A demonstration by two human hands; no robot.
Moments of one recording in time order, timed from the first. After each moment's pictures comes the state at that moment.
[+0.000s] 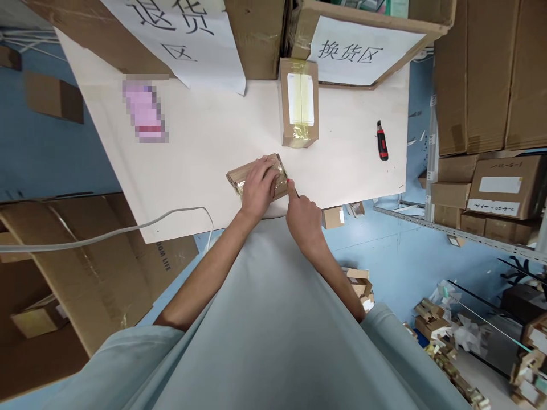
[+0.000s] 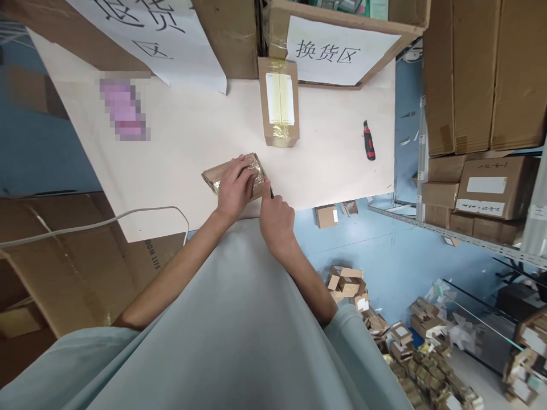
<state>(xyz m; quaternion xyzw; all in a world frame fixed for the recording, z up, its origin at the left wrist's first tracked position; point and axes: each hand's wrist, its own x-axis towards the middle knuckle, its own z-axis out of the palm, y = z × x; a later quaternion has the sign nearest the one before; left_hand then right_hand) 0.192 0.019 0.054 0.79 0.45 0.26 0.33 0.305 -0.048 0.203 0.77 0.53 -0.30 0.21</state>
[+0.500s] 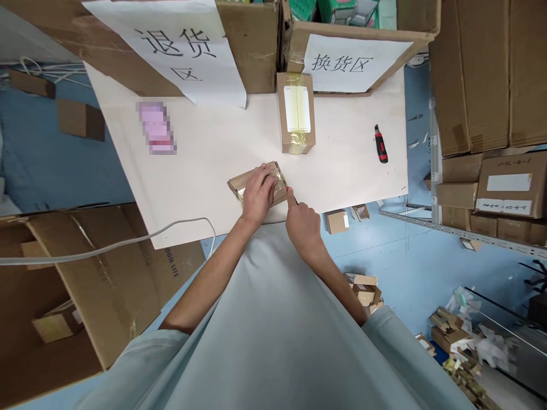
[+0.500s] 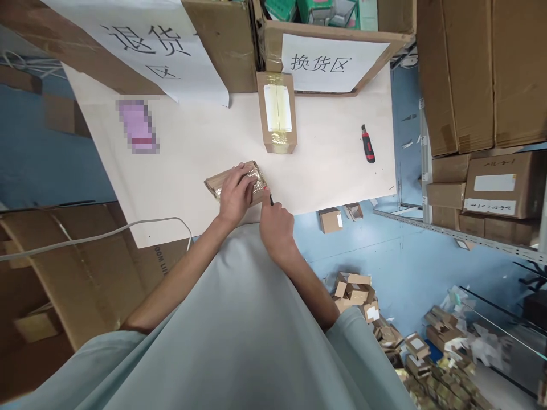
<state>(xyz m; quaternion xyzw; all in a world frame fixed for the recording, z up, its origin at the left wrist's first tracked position) 0.186 0.018 0.050 0.79 0.45 0.27 0.32 0.306 -0.059 0.210 0.76 0.53 -0.31 0.20</state>
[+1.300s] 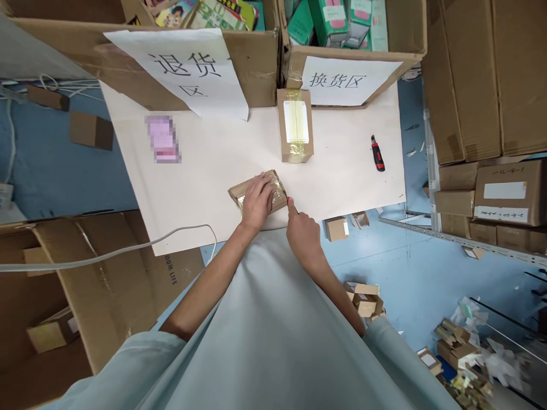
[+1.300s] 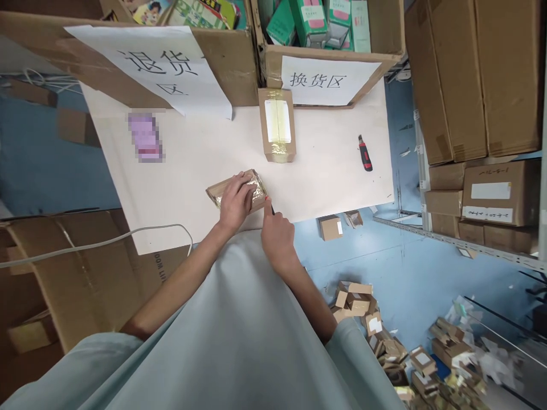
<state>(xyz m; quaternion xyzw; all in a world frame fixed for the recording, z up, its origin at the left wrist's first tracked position) 0.185 0.018 0.044 0.78 0.44 0.29 0.33 0.311 -0.061 0.209 0.76 0.53 -0.34 0.19</state>
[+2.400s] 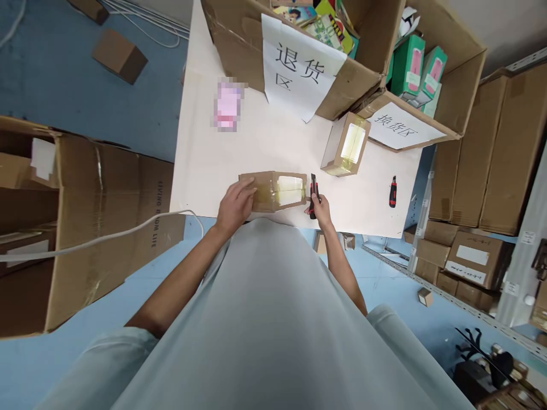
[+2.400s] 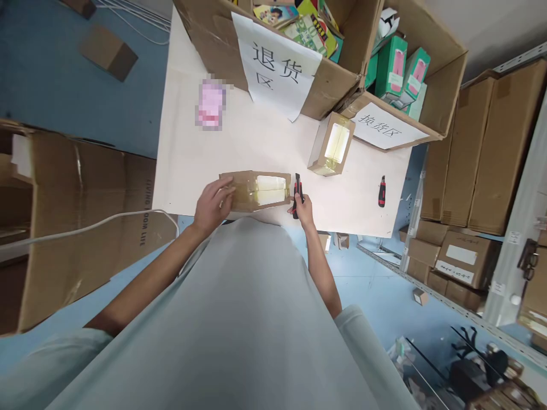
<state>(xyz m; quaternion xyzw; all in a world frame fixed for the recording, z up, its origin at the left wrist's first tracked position) 0.003 -0.023 0.033 0.67 0.56 0.35 0.34 0.315 -0.025 0.053 0.76 0.30 -0.52 -0.26</state>
